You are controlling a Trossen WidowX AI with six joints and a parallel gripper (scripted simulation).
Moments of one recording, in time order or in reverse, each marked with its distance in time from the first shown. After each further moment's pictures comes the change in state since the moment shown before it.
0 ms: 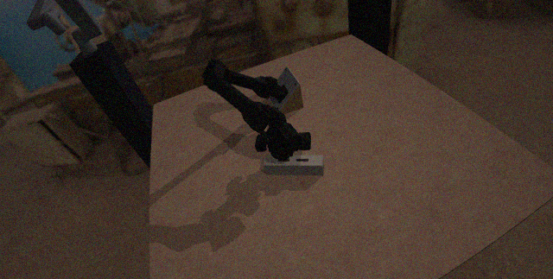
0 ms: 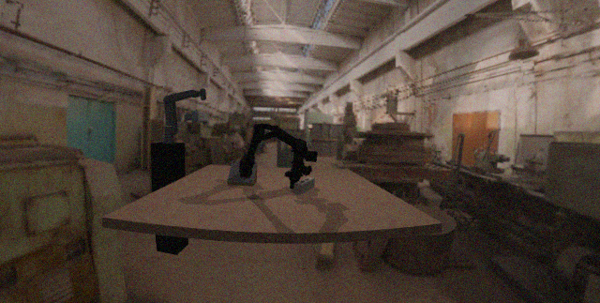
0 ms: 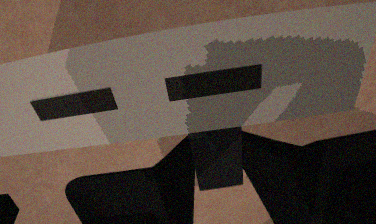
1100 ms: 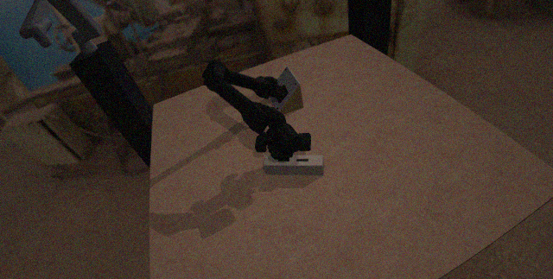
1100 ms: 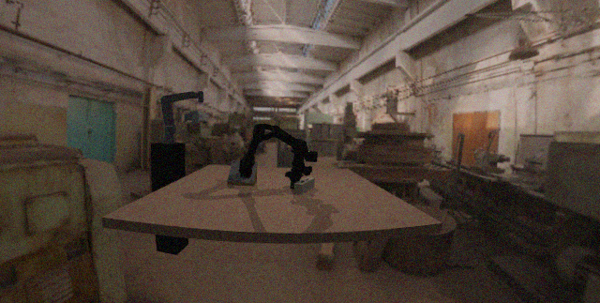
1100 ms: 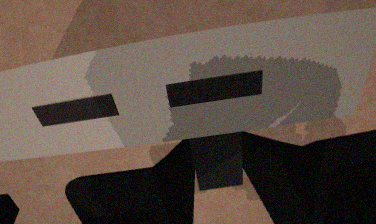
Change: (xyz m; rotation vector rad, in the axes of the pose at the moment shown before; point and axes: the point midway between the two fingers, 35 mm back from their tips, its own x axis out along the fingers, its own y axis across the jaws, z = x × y) arm 0.000 0.000 0.003 0.006 -0.002 0.005
